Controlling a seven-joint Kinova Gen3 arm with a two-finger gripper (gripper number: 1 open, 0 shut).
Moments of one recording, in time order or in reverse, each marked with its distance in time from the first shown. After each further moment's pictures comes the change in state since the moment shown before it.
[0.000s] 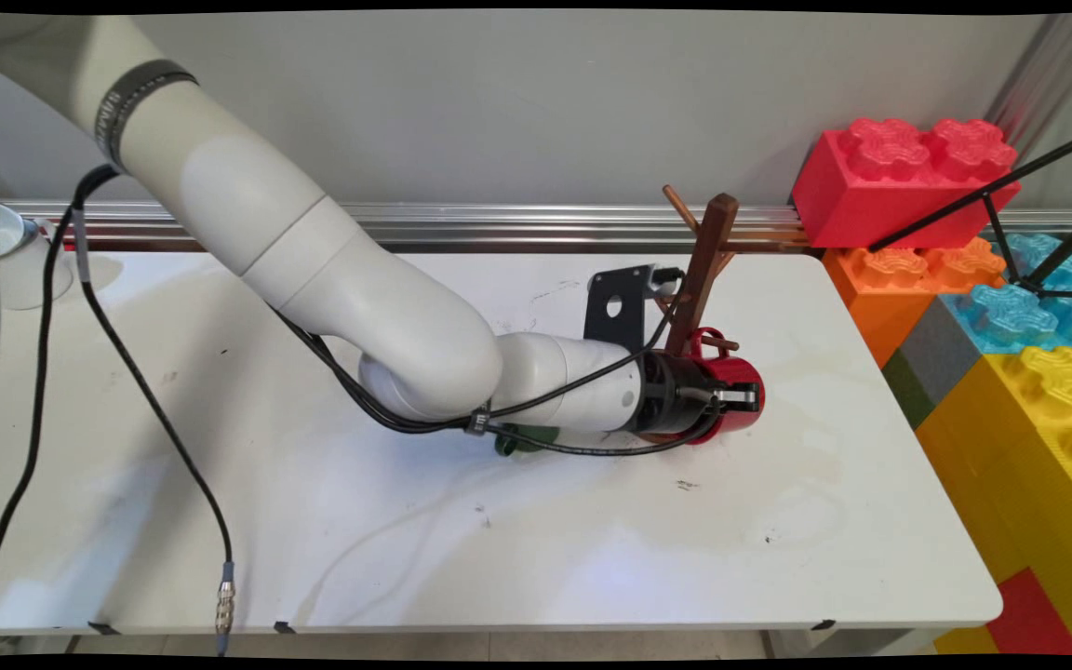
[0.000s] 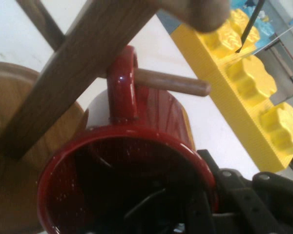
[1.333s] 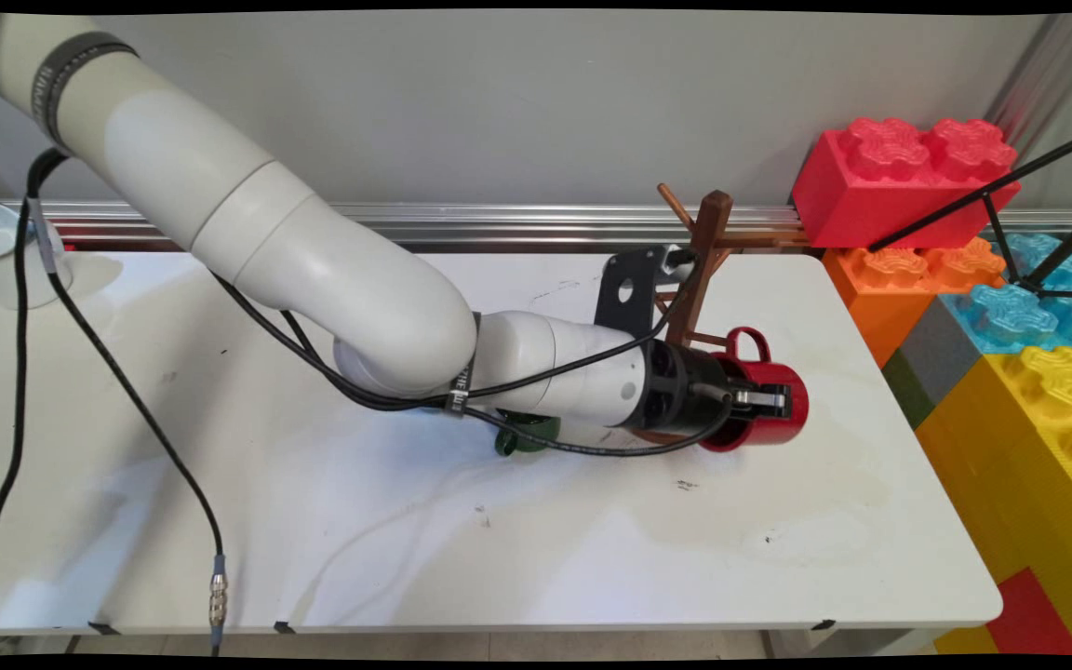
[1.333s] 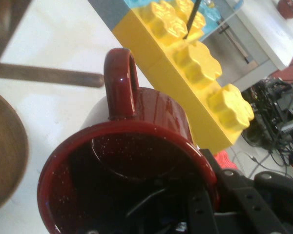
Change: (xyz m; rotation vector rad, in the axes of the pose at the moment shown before) arm 0.009 0.023 -0.026 -0.128 -0.049 0.042
